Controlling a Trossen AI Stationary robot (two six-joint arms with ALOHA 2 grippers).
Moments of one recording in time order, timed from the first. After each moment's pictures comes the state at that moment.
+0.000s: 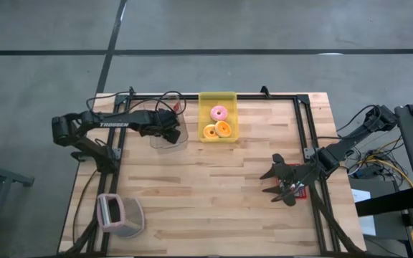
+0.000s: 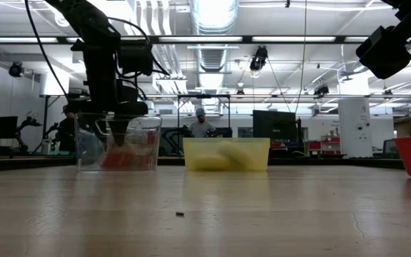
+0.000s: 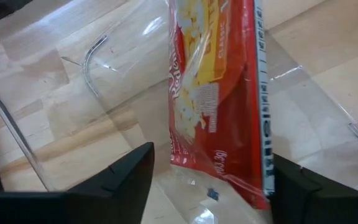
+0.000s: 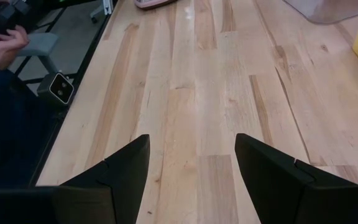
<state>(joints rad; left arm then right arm) 0.38 1.49 0.86 -0.73 -0.38 -0.68 0.60 0.84 0.47 -0.20 0.33 0.52</state>
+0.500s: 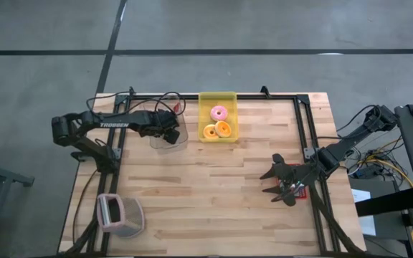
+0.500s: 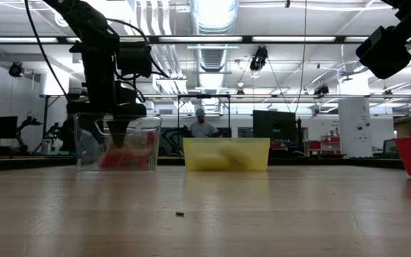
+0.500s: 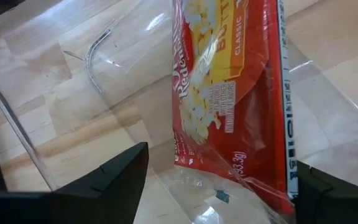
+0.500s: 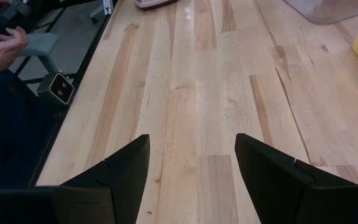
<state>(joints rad) 0.38 1.49 0.85 -0.73 -0.38 -0.69 0.60 0.84 0.47 -0.20 0.33 0.52</state>
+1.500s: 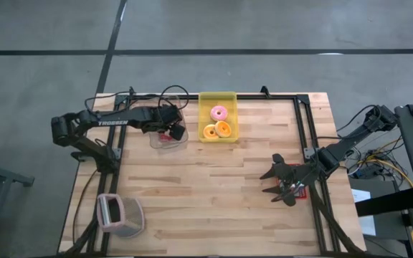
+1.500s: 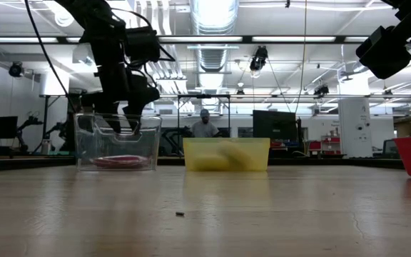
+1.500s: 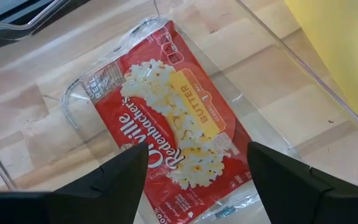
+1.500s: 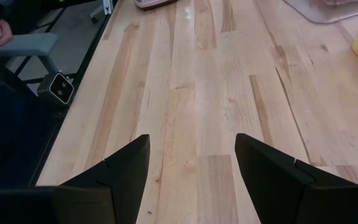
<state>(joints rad) 0.38 1.49 0.94 -0.71 -0.35 -0.65 0.60 0.84 0.47 -0.20 0.33 0.52</state>
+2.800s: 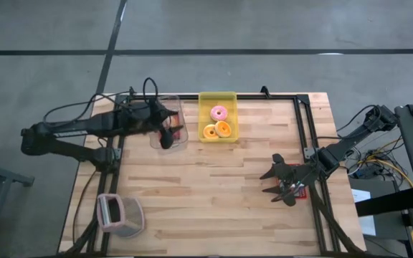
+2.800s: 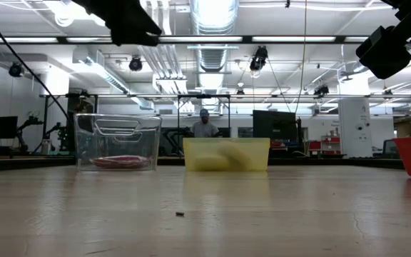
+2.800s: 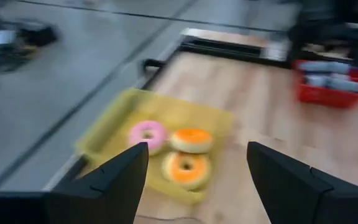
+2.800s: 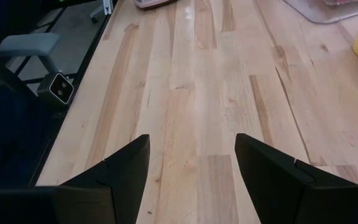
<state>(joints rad) 0.18 1.05 0.93 -0.35 -0.24 -0.04 0.60 0.84 0.47 -0.20 0.33 0.52</state>
